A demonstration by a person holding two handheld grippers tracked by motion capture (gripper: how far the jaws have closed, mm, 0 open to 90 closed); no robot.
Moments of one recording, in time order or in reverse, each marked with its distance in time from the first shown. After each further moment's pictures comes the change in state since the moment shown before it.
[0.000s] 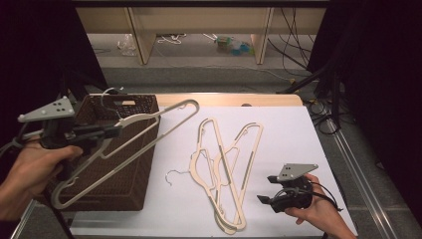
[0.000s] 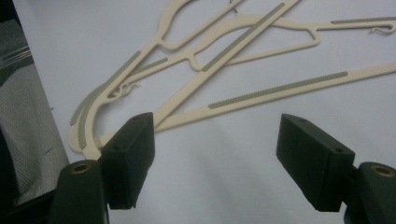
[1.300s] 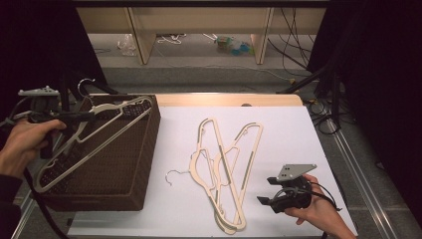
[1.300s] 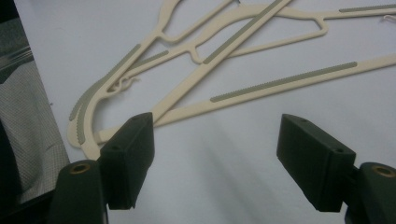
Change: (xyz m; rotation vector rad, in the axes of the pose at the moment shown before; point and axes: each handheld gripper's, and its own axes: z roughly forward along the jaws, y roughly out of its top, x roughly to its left) left arm 0.129 -0.036 0.021 0.114 0.173 -0.207; right arm -0.003 -0.004 0.004 0.010 0.014 0.013
